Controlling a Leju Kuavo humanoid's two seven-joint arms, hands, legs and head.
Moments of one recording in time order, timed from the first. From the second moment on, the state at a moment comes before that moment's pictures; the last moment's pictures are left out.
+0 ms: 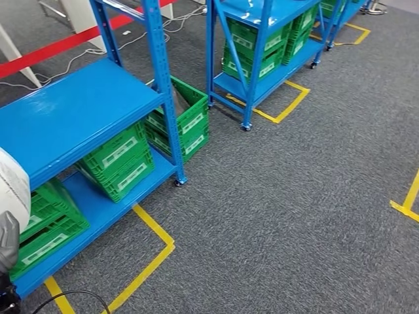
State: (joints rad) left arm 0.28 -0.05 0.23 -1.97 -0.26 0.21 -0.66; right arm -0.12 0.09 -1.25 -0.22 0.86 -0.05 0.14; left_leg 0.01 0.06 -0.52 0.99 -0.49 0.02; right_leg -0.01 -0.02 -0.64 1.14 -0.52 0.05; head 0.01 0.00
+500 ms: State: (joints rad) left arm 0.34 -0.11 0.37 -2.01 -0.14 0.07 -0.70; right arm -0.12 0.11 -1.22 -0.22 0.90 -0.02 0.13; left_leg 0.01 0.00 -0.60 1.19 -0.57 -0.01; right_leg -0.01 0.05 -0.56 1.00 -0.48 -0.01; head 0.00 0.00
